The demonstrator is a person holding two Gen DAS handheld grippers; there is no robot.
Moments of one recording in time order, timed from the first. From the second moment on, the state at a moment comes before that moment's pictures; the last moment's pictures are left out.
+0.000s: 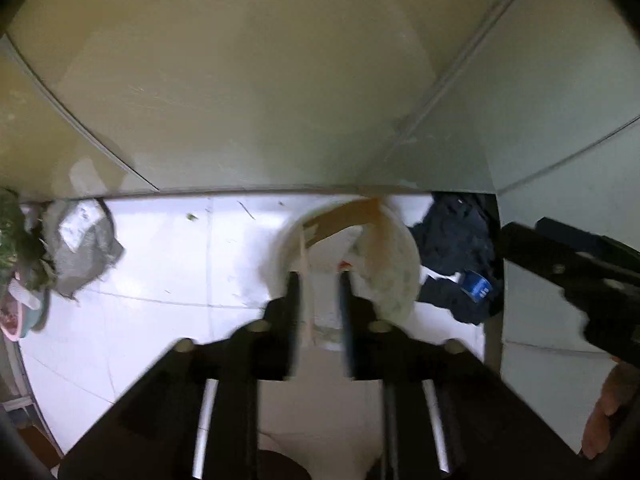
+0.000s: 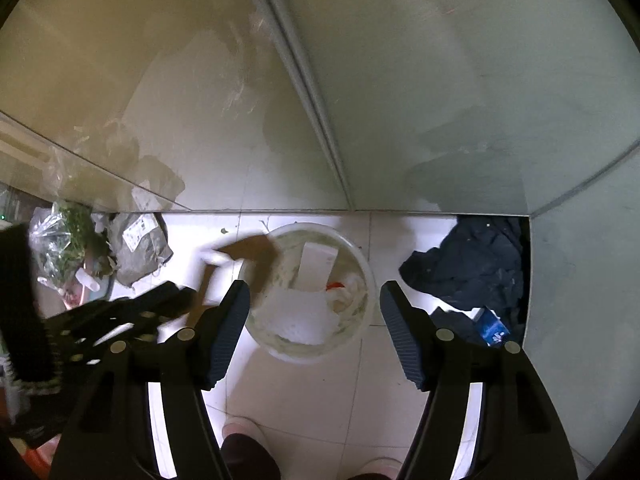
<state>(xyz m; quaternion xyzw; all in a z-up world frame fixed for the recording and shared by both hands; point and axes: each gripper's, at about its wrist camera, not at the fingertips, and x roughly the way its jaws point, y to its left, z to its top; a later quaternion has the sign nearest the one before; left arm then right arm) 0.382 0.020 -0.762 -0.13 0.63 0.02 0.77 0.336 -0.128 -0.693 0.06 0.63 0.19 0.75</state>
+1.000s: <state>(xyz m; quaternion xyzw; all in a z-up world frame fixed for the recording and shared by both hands) 0.312 0.068 -0.265 -0.10 0.45 0.02 0.89 0.290 -0.152 -0.250 0.04 0.48 0.16 0.86</state>
